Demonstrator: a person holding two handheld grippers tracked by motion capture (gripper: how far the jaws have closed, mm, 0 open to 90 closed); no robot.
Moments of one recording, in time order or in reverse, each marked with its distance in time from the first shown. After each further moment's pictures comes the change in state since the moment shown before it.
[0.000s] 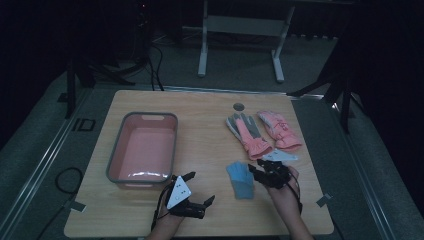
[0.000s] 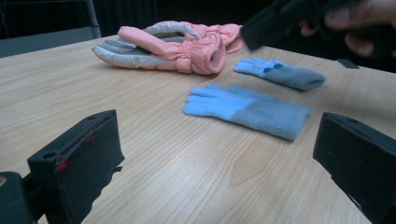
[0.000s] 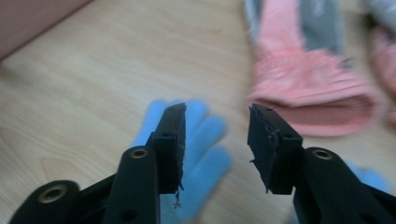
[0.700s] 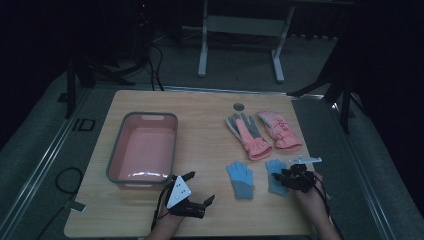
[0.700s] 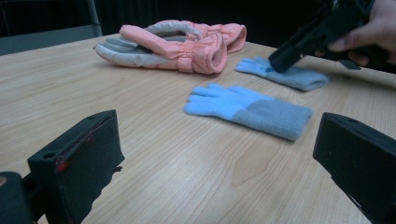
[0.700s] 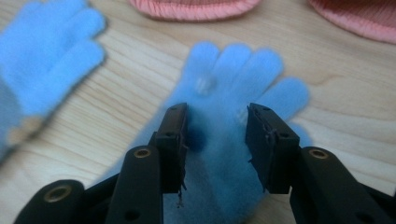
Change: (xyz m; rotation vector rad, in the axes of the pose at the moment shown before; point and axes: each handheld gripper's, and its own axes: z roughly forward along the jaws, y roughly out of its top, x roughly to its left) left arm 0.001 0.000 0.000 0.001 0.004 -0.011; right arm -0.083 -0.061 0.004 0.157 -0.006 0.059
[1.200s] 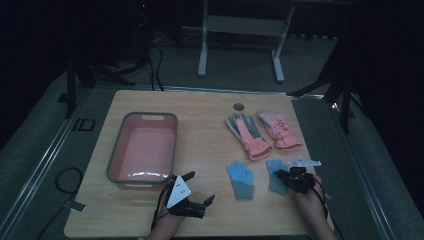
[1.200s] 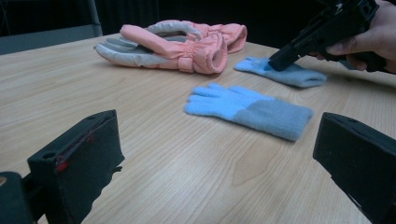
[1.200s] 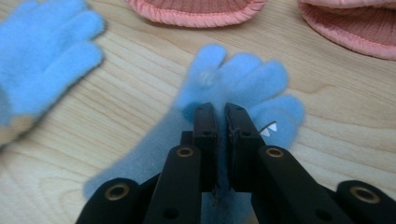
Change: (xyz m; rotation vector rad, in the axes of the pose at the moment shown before) left arm 0.000 0.000 0.000 -0.001 0.001 -0.002; right arm 0.005 -0.002 -0.001 -0.032 -0.032 -0.030
